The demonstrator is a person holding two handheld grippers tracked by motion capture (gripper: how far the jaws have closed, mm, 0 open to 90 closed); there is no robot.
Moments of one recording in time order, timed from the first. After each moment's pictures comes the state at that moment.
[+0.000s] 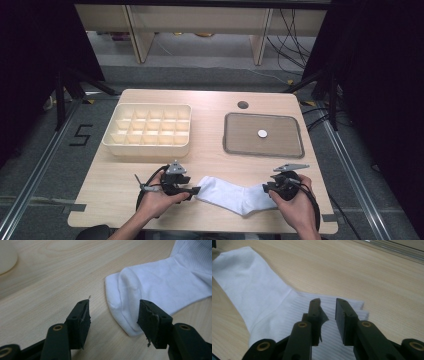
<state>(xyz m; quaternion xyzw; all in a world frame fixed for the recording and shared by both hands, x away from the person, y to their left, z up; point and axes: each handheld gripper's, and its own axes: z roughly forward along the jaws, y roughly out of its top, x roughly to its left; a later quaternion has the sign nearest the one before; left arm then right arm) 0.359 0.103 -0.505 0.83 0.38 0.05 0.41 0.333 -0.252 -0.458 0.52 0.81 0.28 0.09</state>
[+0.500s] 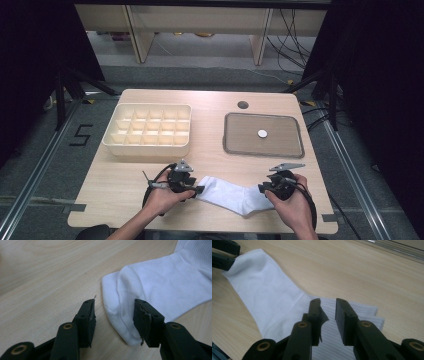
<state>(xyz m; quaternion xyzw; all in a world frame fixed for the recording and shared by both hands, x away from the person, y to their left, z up) 0.367 0.087 -0.508 0.85 0.37 0.04 0.38 0.333 -0.241 -0.456 0.51 0.81 0.28 0.09</state>
